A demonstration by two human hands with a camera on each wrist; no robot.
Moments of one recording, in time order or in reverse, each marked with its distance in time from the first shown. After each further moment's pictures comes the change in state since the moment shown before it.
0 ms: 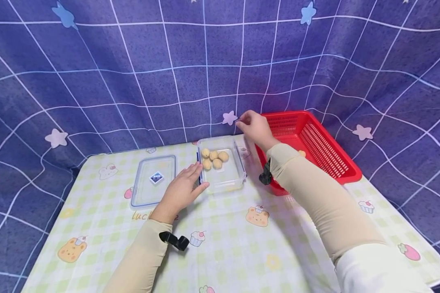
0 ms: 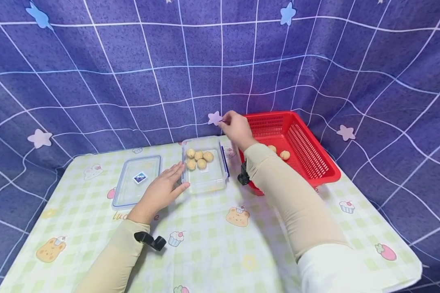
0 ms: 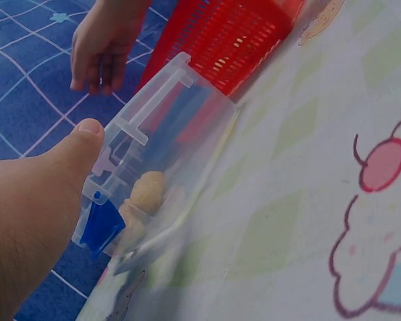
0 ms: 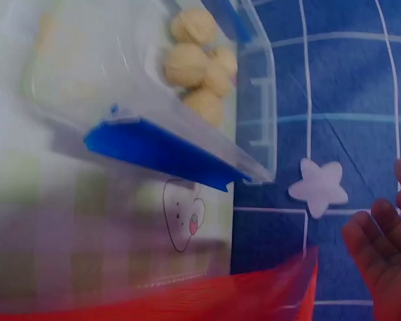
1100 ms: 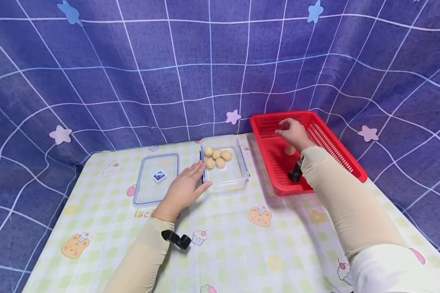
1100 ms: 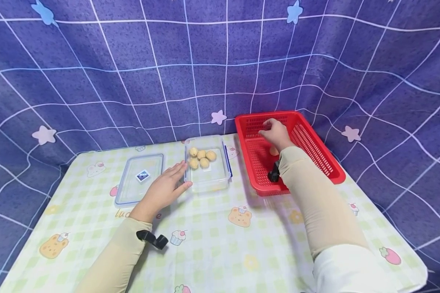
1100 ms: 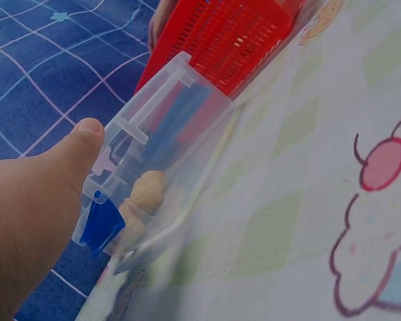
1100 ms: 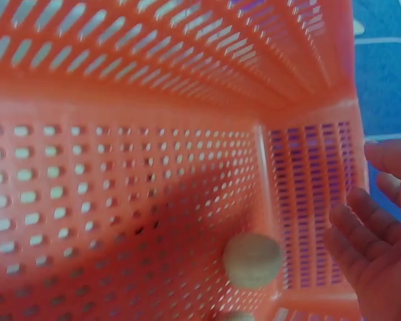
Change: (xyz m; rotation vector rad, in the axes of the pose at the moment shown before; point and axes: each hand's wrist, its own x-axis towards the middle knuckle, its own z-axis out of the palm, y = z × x) left_hand -0.002 0.001 -0.003 -0.004 -0.006 0.000; right_hand -0.010 0.101 -0.058 -0.044 -0.134 0.221
